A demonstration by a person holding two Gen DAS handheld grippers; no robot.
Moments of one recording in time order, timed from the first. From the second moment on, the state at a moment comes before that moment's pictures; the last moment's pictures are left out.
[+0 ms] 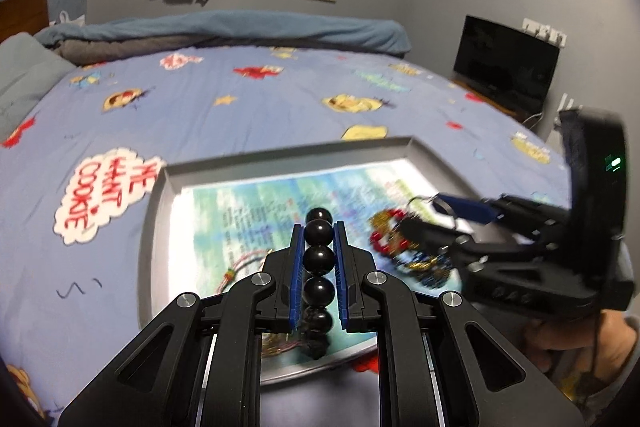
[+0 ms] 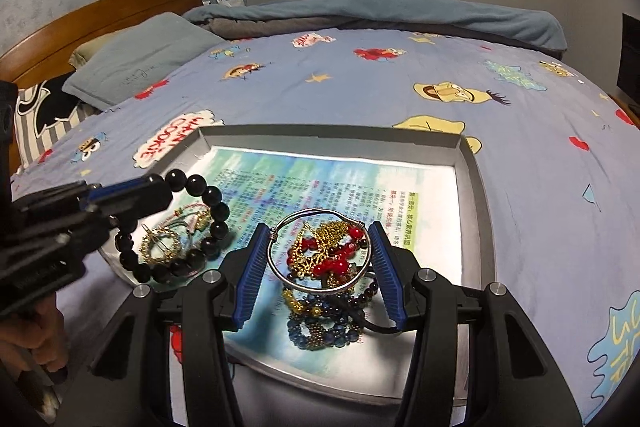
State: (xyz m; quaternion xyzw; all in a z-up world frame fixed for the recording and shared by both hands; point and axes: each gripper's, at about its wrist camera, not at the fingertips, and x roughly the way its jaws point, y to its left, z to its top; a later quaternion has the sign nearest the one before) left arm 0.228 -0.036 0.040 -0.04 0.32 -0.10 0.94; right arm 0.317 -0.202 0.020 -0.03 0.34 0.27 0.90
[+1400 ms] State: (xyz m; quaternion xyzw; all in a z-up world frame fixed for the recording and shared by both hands) left arm 0.113 -0.036 0.026 -0.03 0.22 -0.04 0.97; right arm 0.205 -0.247 0.021 0.00 0.23 0.27 0.93
